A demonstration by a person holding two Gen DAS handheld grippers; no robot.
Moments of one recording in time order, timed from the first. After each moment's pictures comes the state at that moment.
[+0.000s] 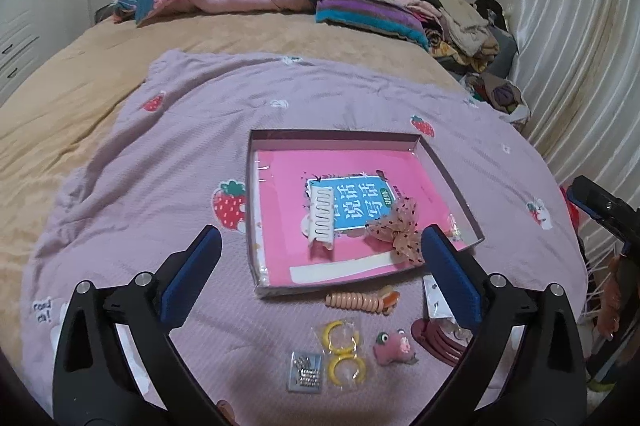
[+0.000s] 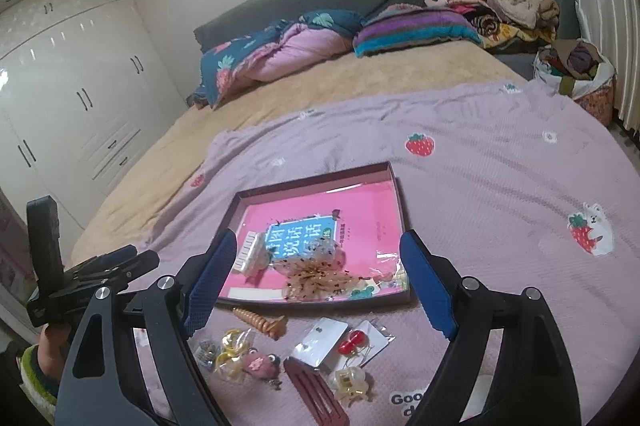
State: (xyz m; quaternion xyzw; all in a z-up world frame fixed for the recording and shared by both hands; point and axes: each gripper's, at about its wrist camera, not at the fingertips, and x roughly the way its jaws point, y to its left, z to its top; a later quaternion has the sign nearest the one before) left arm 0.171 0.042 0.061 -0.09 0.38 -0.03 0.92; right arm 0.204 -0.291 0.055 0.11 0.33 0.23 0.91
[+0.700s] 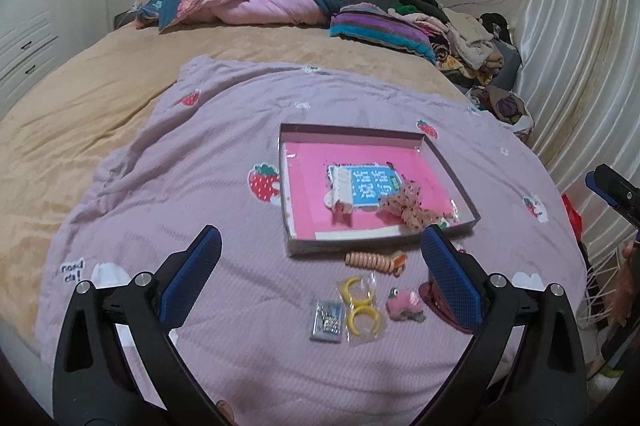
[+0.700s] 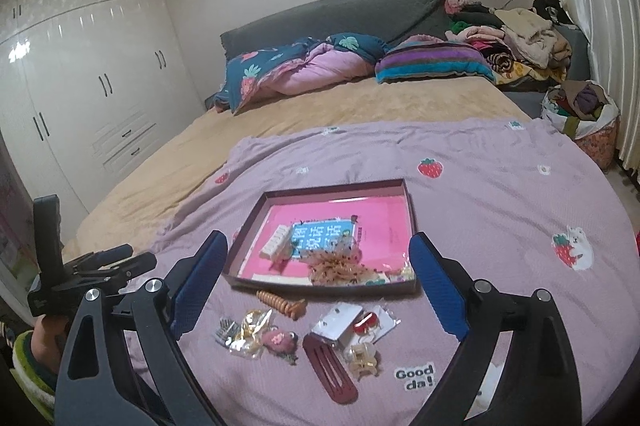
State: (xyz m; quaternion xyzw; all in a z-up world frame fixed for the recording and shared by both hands) left arm 0.101 0.058 0.069 -0.09 0.36 -0.01 0.93; right arm 0.140 -0.281 0.078 0.07 0.29 0.25 0.92
